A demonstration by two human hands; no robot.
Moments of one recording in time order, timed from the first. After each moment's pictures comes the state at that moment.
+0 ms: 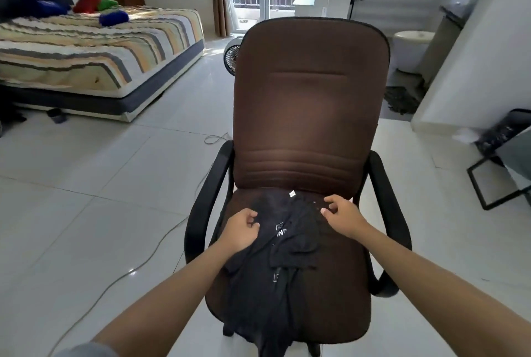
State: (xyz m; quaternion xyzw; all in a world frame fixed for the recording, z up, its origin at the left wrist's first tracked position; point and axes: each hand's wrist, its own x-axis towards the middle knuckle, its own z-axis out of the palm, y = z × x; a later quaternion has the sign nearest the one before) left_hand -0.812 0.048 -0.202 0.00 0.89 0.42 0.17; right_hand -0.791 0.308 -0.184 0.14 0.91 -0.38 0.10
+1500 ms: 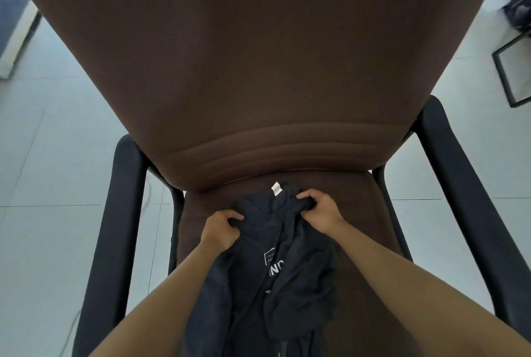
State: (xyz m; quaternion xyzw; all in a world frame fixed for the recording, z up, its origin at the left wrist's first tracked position) left_hand -1.076 0.102 -0.450 -0.01 0.90 0.25 0.34; right_hand -1.015 0.344 -0.458 0.30 0.80 -0.49 0.20
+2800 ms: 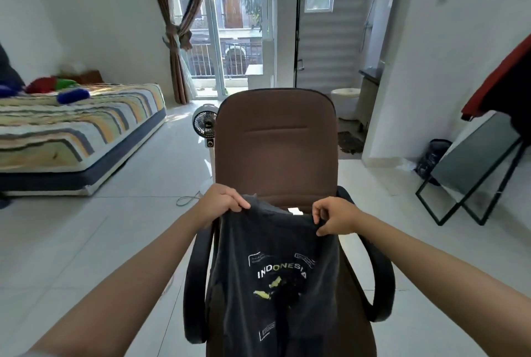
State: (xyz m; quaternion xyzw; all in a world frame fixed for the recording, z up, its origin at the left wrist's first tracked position) left_hand -0.868 -0.002 -0.028 0.21 0.80 0.54 0.16; right_hand -0.768 0.285 -0.052 0.01 0.96 -0.26 0.08
